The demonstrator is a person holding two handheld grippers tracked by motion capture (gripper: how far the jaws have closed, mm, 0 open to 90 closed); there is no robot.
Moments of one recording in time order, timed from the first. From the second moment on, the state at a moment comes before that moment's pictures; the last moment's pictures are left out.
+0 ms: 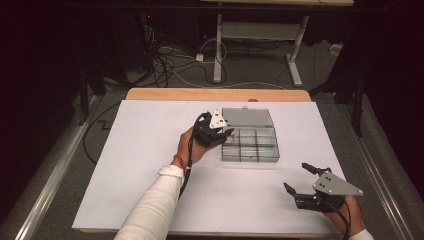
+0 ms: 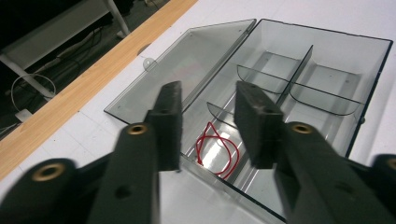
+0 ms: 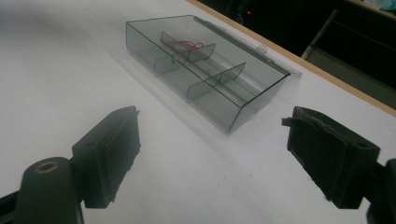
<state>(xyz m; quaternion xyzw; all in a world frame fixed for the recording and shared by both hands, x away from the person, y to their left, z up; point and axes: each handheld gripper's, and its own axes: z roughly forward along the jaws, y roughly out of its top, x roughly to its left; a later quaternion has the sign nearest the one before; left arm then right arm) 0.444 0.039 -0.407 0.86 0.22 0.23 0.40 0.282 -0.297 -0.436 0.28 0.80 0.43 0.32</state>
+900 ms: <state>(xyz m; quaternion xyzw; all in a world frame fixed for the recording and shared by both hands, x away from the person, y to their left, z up) 0.398 0.057 -0.394 0.85 0.16 0.30 0.41 0.283 -0.294 -0.439 0.27 0.80 0.42 0.31</state>
